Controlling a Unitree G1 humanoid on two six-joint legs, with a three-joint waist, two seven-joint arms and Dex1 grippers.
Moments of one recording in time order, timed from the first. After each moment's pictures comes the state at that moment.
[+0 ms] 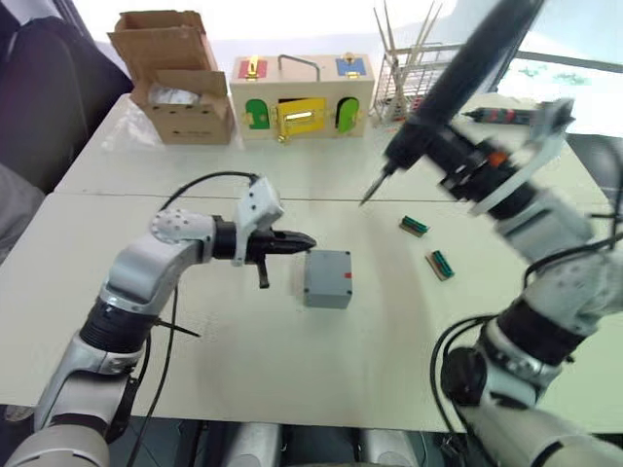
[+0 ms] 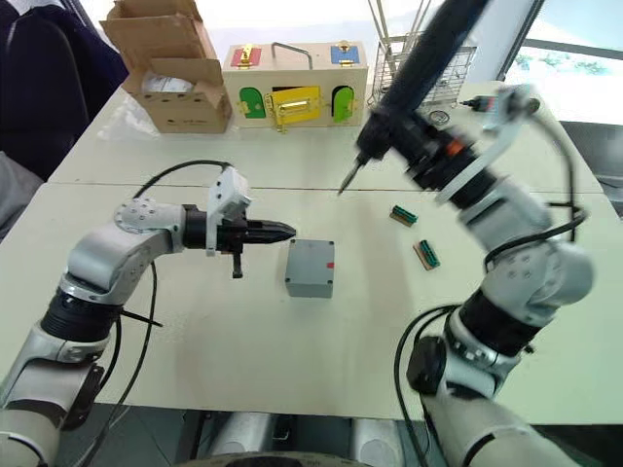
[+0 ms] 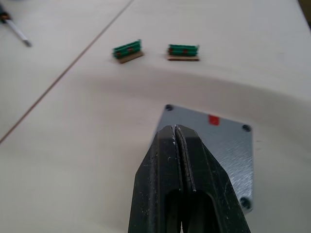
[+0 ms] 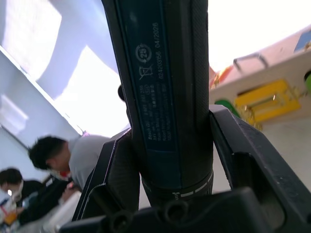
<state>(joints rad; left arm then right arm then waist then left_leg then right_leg) -0.63 0.59 -0.24 -0.18 -0.44 0.65 -1.02 -0.66 -0.16 -0.52 -0.48 0.53 1.12 0.67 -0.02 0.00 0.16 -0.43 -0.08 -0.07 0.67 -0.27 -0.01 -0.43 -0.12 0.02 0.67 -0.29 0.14</state>
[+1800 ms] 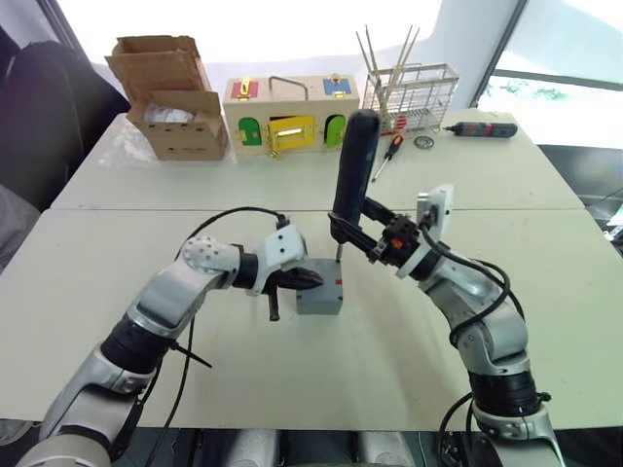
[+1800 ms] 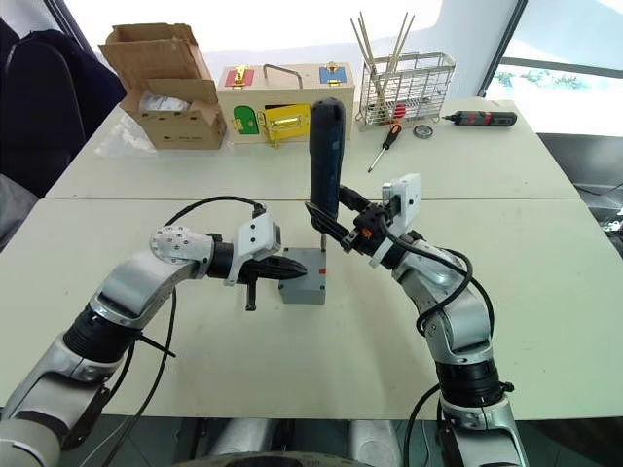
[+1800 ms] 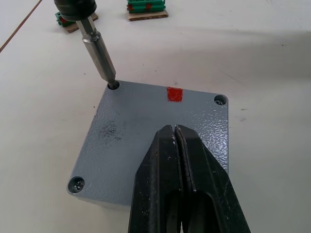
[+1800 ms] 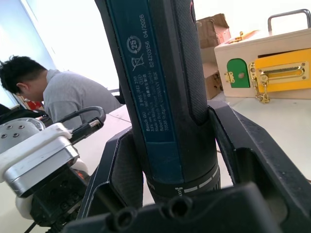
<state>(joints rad) -0.55 0.59 -0.37 -0.19 -0.26 0.61 -1.03 -0.31 -0.29 0.03 -0.31 0.39 0.37 0.62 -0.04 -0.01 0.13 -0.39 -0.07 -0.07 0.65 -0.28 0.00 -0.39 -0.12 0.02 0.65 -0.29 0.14</state>
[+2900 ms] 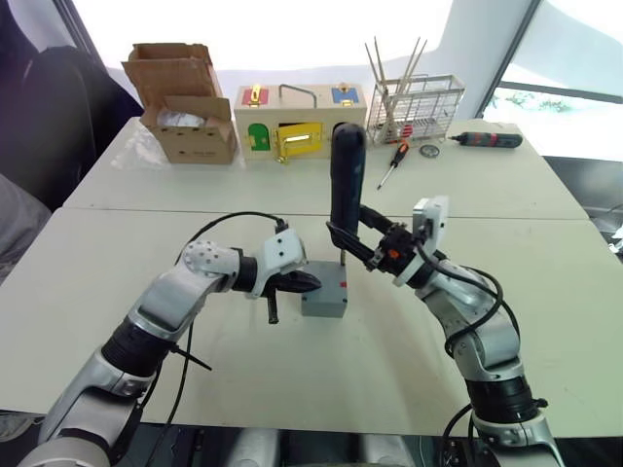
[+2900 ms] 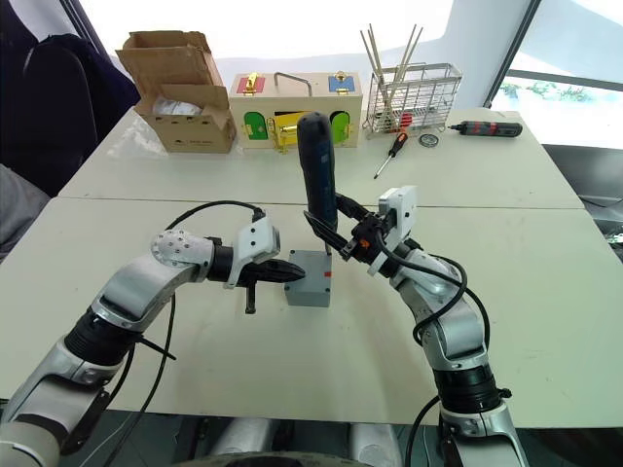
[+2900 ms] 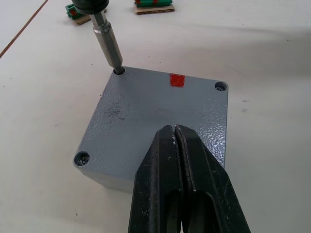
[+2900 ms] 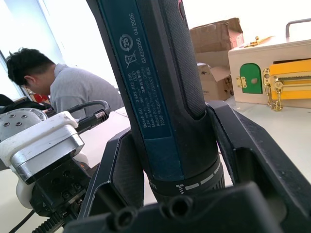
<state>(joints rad) -0.54 0.58 -0.37 -0.18 -0.25 0.60 -1.02 -0.26 -0.30 0.07 -0.27 0.36 0.24 0.63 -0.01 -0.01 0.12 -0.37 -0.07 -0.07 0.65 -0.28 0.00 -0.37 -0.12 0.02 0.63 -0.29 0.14</state>
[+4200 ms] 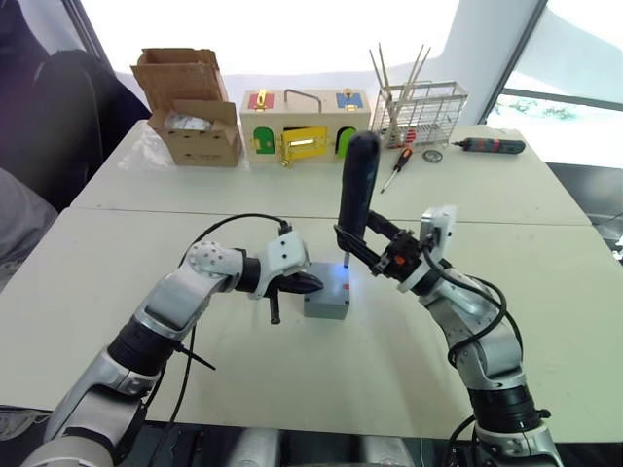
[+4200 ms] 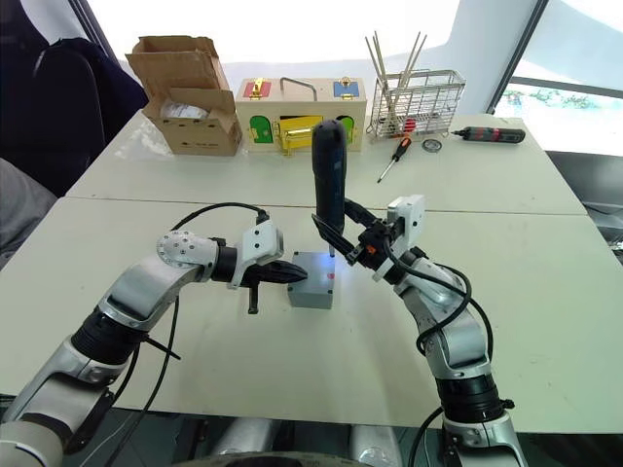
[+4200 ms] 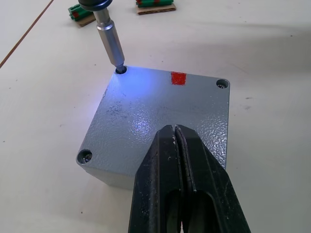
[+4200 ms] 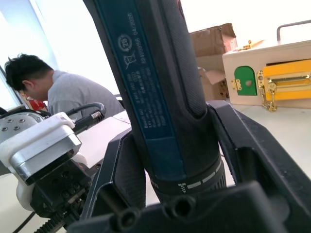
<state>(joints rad) -0.54 0.56 -0.39 -0.14 -0.22 0.55 -1.04 -0.22 -0.31 0.05 -0.27 0.37 0.22 0.61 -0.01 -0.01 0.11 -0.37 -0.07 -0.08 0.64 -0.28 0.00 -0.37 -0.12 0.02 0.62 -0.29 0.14</state>
